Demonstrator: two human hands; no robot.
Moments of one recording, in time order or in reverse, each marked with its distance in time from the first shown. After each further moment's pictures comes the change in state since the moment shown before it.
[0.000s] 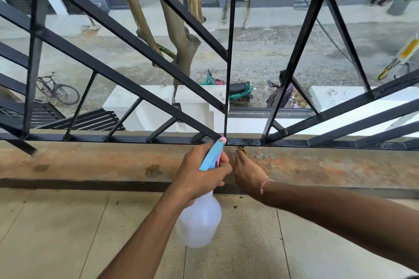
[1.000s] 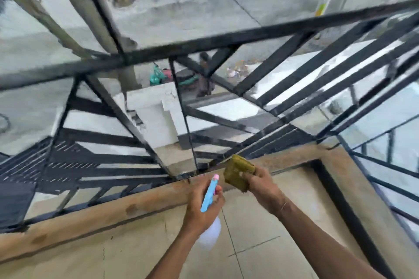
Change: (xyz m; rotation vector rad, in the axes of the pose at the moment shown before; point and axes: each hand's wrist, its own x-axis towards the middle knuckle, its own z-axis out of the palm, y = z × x) left_hand -0.056 0.223 0.056 -0.044 -0.198 0.117; right_hand -0.262 0.296 -0.106 2.755 0.029 1.104
